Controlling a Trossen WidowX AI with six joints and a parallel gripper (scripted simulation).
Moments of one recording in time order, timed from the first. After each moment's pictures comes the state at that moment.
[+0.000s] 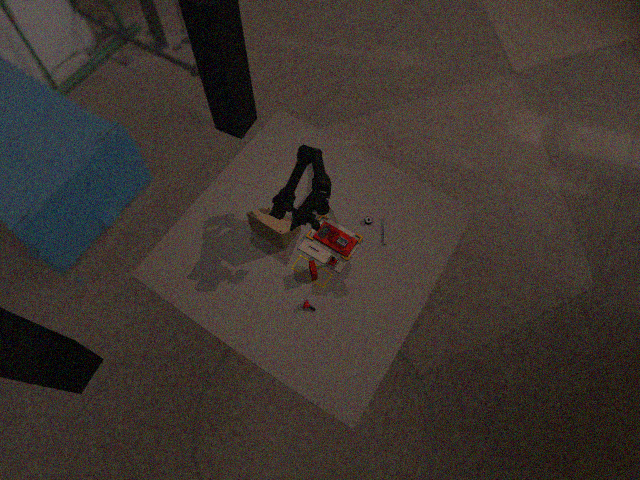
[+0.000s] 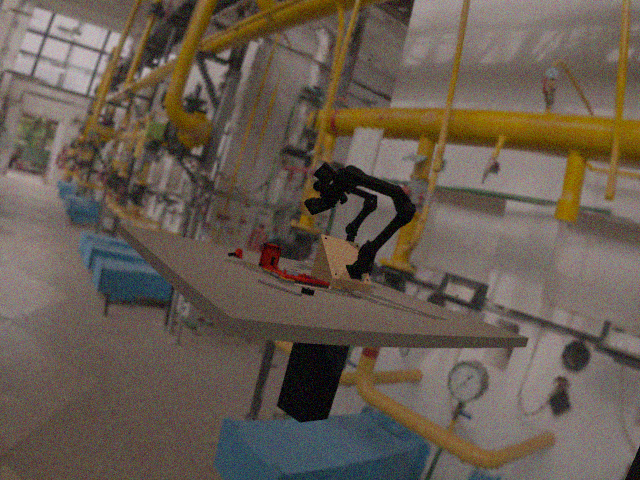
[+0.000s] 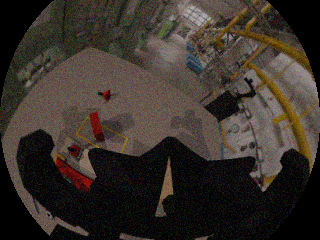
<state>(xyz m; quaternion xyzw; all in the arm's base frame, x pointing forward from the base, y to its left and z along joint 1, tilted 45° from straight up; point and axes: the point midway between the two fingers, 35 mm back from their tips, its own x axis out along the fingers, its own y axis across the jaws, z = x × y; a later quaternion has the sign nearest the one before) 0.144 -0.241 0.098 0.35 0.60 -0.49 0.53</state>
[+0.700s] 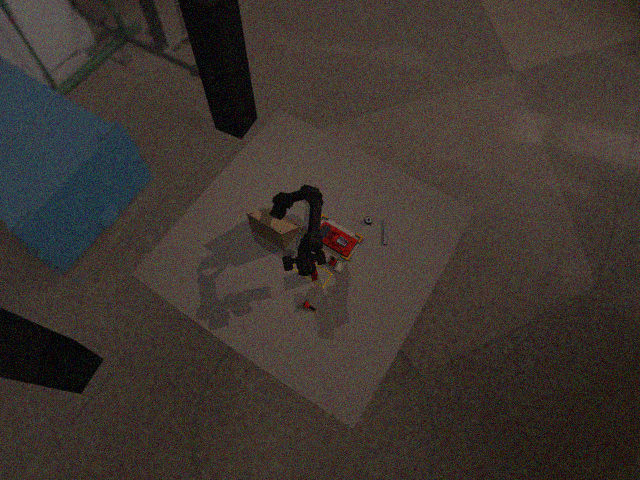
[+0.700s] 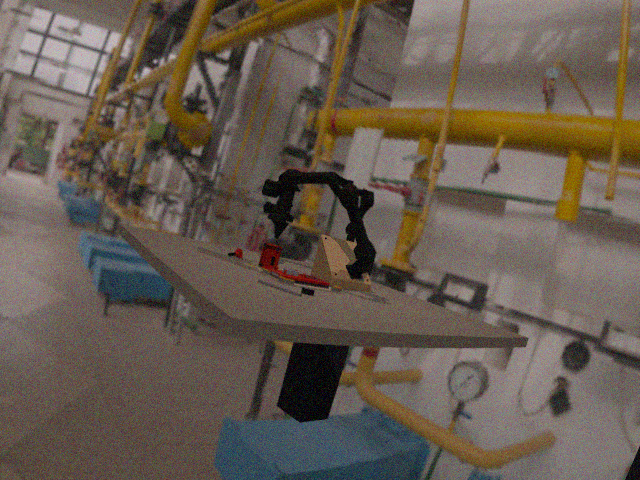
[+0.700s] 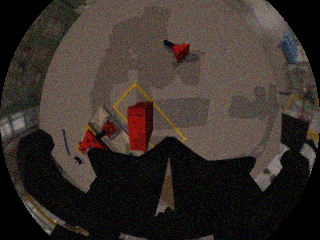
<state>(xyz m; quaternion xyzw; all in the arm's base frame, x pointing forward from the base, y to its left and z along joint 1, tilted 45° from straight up) 0.258 -0.237 -0.054 0.54 0.67 -0.05 0.51</state>
